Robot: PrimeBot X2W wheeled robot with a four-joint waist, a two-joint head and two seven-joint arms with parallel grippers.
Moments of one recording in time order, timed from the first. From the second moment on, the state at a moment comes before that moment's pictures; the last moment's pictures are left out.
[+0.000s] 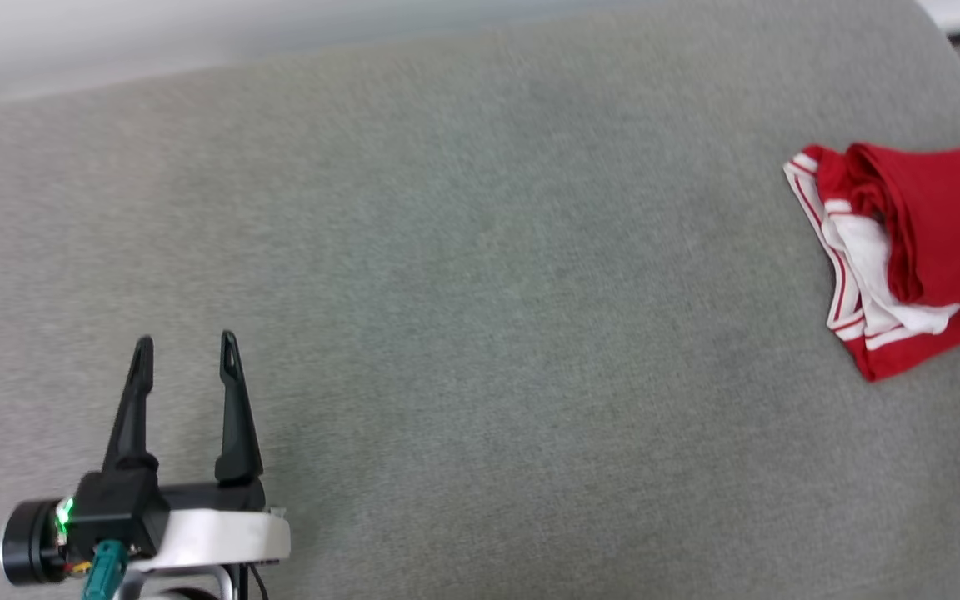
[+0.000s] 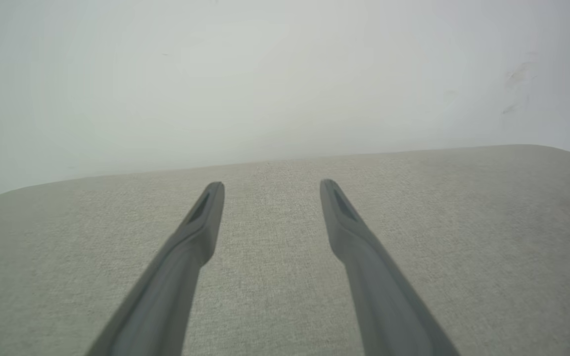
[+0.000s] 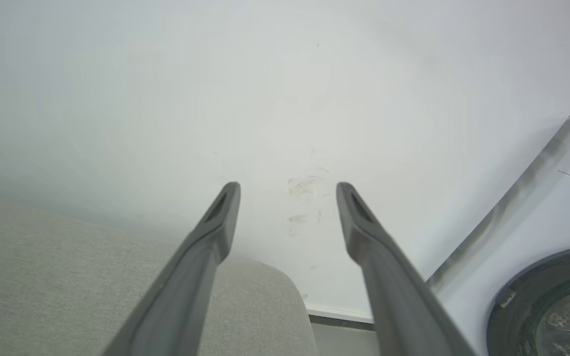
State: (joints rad) left arm 0.00 0.06 0.03 -0.15 -0.04 0.04 -0.26; right arm -0.88 -0.56 0.17 0.62 0.20 0.13 -0.26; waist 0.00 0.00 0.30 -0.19
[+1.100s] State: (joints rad) left arm 0.14 0.05 -0.01 -0.06 -0.10 0.06 -0.26; right arm 0.06 -0.11 0.00 0.00 0.14 0.13 -0.26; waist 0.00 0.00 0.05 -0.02
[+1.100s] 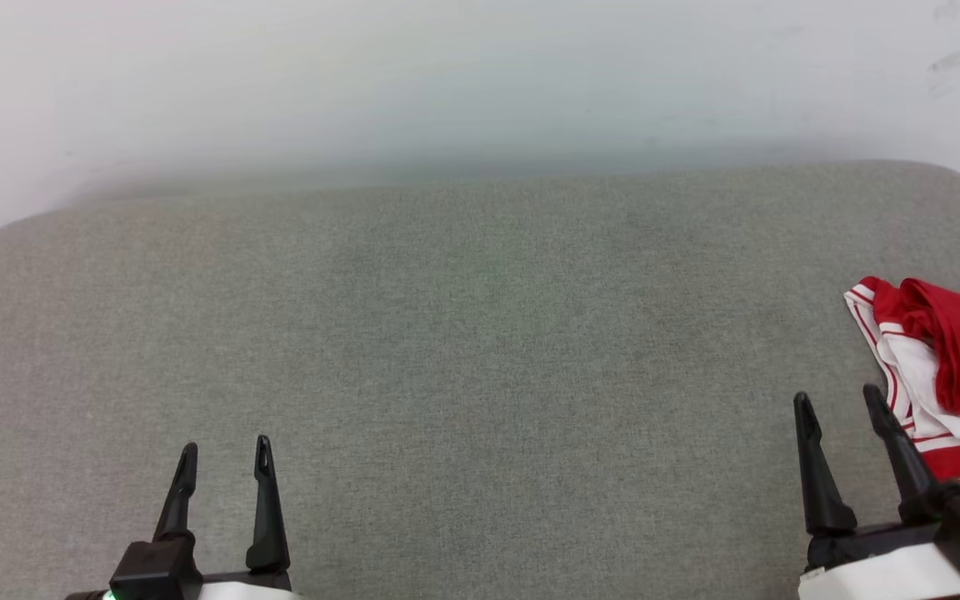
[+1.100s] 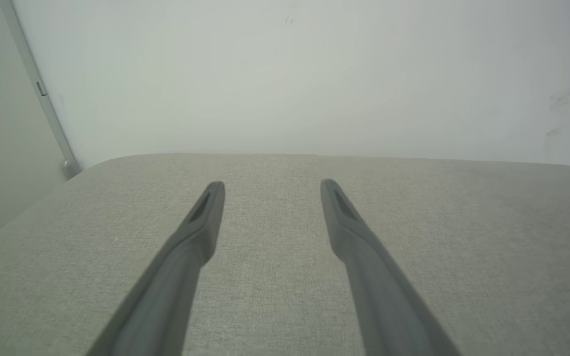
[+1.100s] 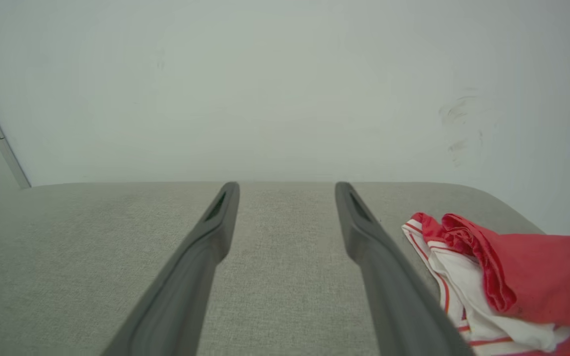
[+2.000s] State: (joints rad) left arm 0.18 0.05 -0.02 0.04 -0.28 0.03 -0.23; right arm 0.14 -0.08 0.01 0.04 0.30 0.13 -0.23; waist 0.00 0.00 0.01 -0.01
